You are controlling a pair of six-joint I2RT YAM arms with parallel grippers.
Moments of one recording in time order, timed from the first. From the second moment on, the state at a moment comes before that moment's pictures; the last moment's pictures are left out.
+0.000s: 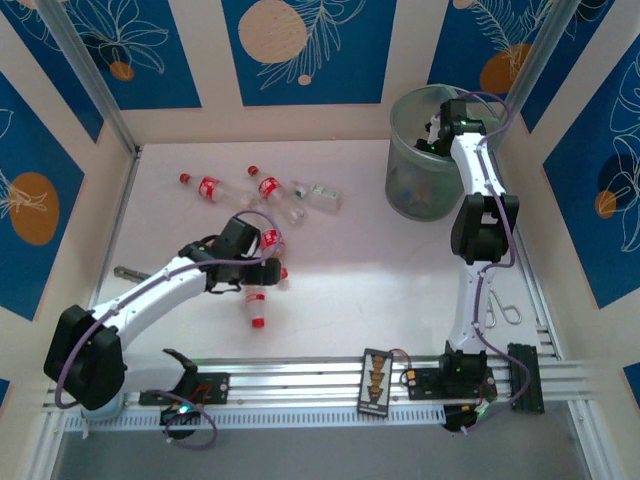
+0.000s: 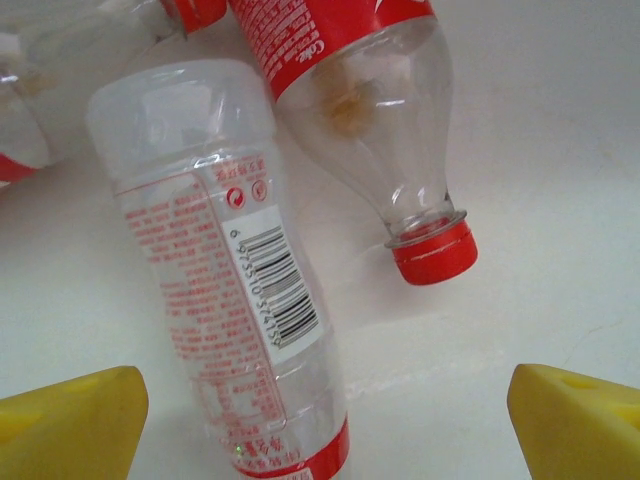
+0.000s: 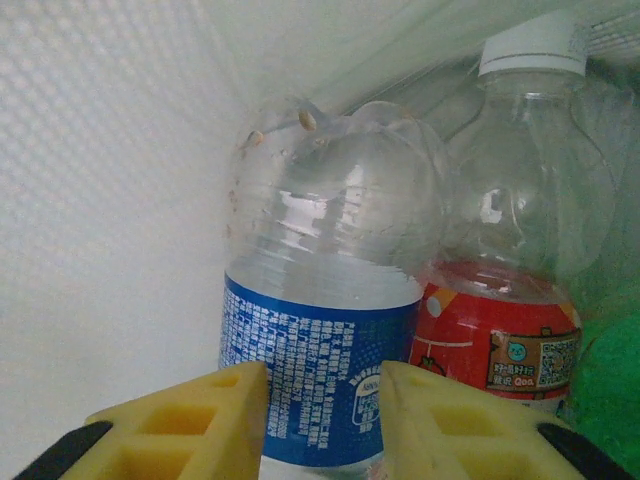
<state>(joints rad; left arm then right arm) -0.57 1.26 0.84 -0.68 -0.02 -0.48 -0.05 2.34 2.25 -1.04 -0.28 0.19</state>
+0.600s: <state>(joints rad) -0.57 1.25 0.81 -0.76 0.03 -0.53 -0.15 1.87 2.07 -1.04 -0.26 0.18</state>
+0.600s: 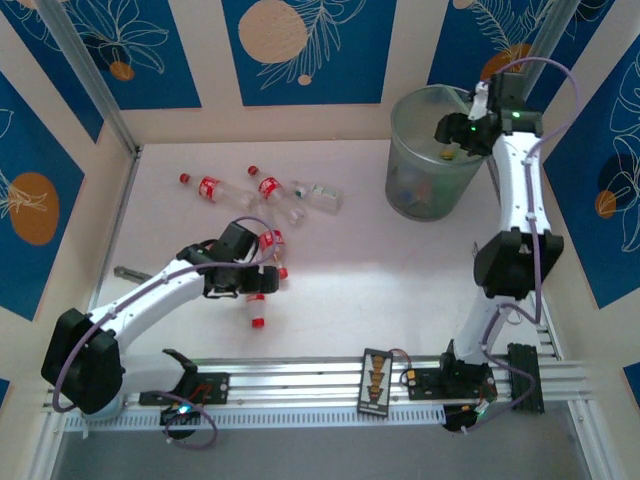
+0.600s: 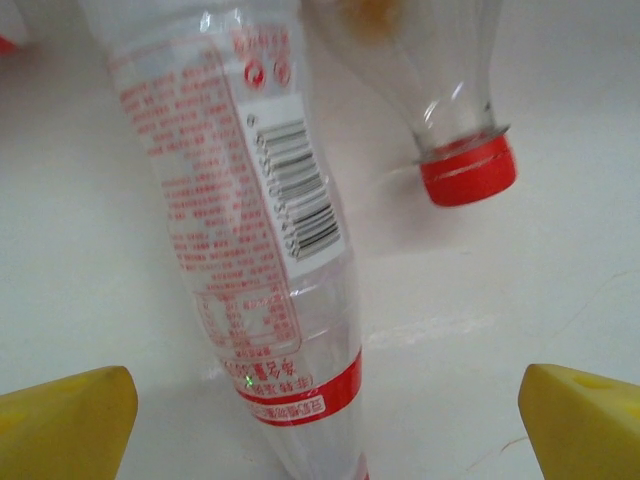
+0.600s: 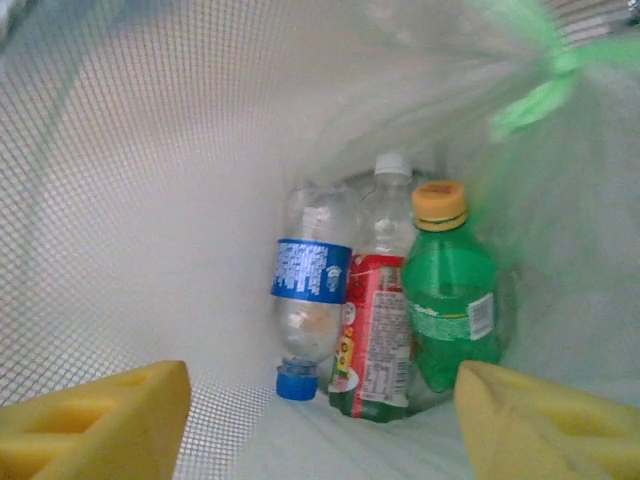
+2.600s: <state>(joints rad) -0.60 1.28 0.79 -0.14 0.41 -0.57 0.49 1.66 1.28 -0.33 -0.73 0.51</state>
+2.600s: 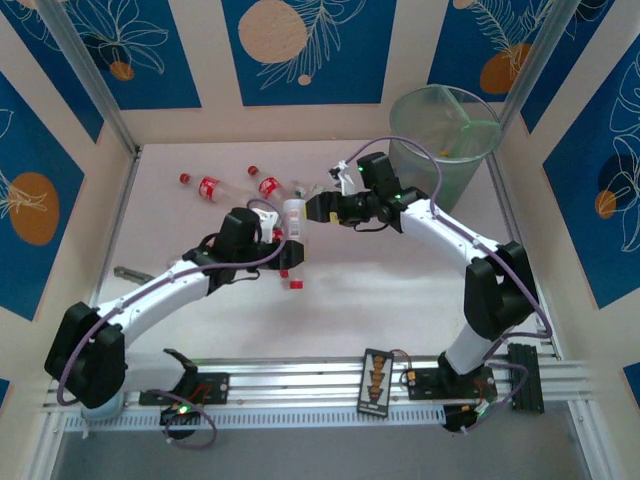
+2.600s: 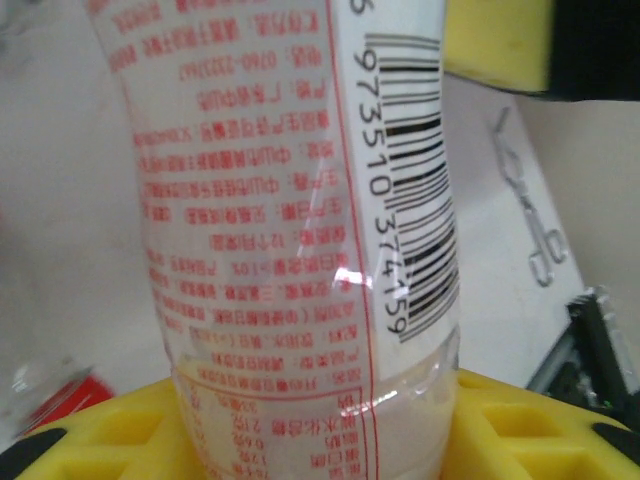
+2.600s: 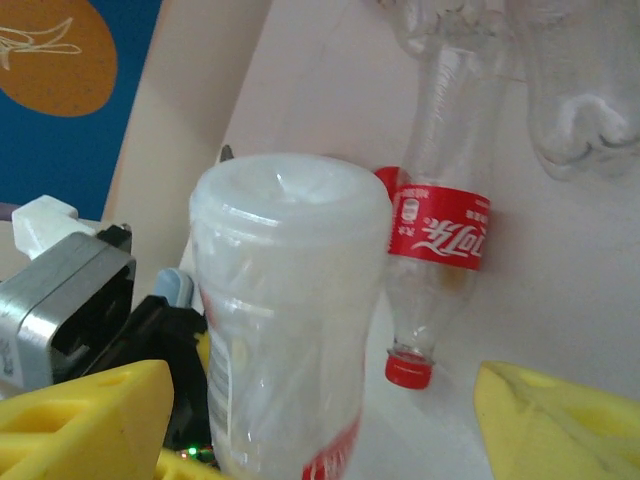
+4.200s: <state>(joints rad) -0.54 1.16 0.78 -0.18 0.39 -0.55 0.18 1.58 2.04 -0.71 -0.26 0.16</state>
